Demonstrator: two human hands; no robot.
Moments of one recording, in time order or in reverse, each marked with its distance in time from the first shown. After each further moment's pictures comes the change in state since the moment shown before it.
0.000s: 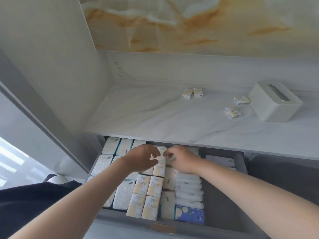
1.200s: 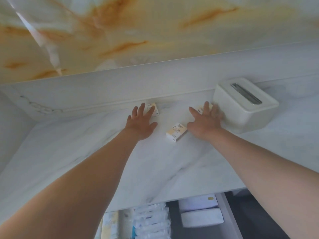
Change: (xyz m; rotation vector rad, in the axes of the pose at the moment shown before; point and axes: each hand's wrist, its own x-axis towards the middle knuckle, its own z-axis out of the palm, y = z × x) left_hand 0.352 0.095 -0.039 0.334 0.157 -0.017; right_hand 0.100 0.234 -0.211 -0.269 0.402 0.655
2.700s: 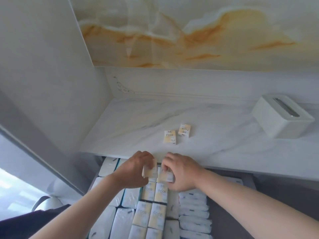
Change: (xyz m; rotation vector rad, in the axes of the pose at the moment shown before) left_hand -0.328 -0.142 0.021 -0.326 0.052 0.199; right_hand -0.253 -0.158 0.066 0.014 -0.142 -1.020
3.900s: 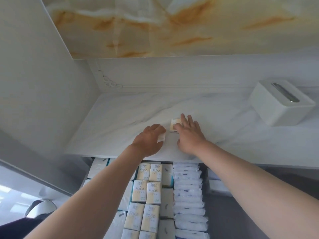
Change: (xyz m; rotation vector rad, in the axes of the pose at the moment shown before) left_hand 0.122 0.026 0.007 0.101 -0.012 -0.157; right_hand 0.042 0.083 -0.028 -0.127 0.061 0.464
